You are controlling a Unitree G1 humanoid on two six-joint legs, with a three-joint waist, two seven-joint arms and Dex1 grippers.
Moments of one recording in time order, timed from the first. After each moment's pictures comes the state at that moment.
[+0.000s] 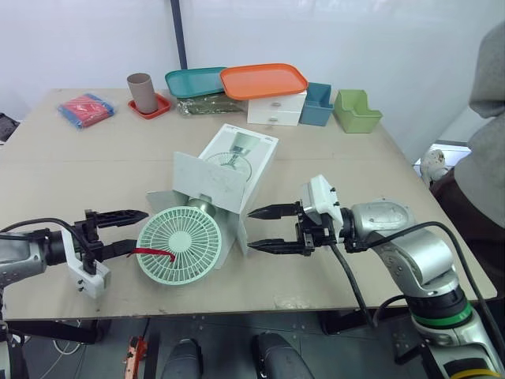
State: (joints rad) left arm -0.40 0.88 0.37 0.61 1.01 -1.59 -0.26; right arm -0.50 -0.61 0.16 -0.39 0.51 0.53 1.09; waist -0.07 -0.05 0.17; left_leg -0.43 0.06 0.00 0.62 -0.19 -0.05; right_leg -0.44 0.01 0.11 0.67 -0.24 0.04
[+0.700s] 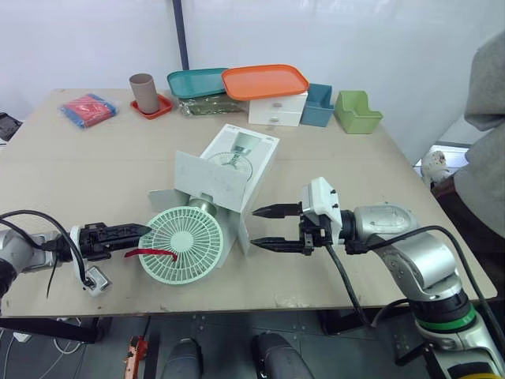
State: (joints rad) left arm -0.65 1.13 -0.64 0.73 1.76 -0.82 1.39; right arm -0.47 -0.62 0.16 -0.40 0.49 0.53 1.05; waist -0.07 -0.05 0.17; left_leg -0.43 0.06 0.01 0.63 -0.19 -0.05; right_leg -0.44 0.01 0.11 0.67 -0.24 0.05
